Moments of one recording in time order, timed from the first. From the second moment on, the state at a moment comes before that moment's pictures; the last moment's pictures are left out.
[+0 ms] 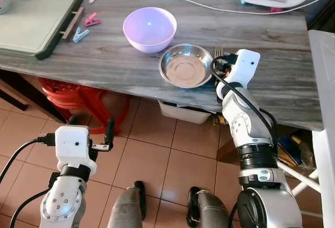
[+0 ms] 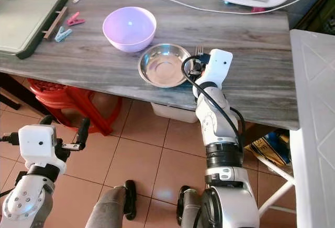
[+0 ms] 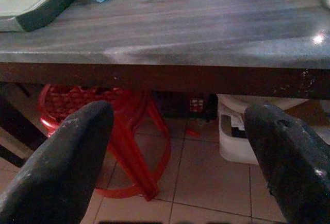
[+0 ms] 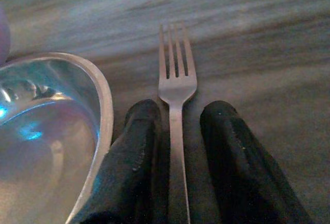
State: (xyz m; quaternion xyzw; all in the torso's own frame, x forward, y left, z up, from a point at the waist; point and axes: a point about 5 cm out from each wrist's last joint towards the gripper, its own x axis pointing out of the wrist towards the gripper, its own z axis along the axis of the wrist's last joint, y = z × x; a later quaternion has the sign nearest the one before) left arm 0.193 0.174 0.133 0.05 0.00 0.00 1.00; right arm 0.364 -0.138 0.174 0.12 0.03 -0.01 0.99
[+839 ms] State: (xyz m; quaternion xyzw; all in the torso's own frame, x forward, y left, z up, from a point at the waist) left arm 0.199 0.166 0.135 0.04 -0.01 -0.01 1.00; right arm 0.347 -0.154 0.195 0.04 -0.08 -0.03 1.00
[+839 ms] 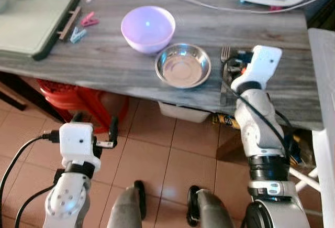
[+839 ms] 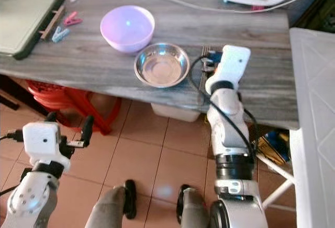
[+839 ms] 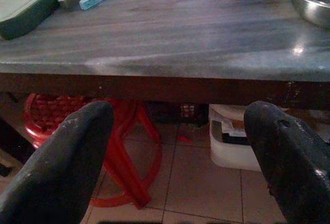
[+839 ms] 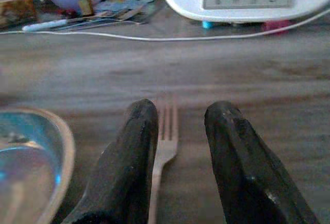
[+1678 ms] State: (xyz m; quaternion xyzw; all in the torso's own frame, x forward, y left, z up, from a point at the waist) left arm 0.195 0.166 0.133 0.04 0.00 -0.01 1.00; right arm 0.356 -0.173 0.170 -0.01 0.02 -0.07 1.00
